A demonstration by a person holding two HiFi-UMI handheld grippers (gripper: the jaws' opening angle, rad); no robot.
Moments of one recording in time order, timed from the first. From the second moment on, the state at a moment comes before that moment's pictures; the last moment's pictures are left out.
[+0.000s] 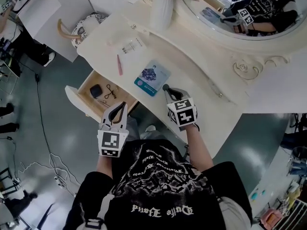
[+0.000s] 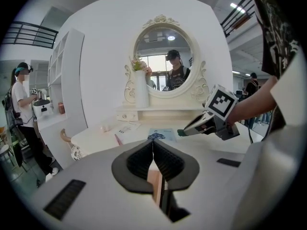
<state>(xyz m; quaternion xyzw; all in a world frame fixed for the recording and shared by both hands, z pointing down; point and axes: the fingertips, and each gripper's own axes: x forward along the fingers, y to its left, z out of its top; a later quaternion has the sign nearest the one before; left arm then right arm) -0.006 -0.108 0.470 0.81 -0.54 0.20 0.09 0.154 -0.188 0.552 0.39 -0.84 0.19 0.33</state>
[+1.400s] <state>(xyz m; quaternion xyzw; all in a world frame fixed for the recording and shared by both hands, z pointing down) -0.139 -0.082 0.481 0.74 -0.63 0.18 0.13 -0.027 -0.133 0.555 0.21 -0.90 0.11 0.36</state>
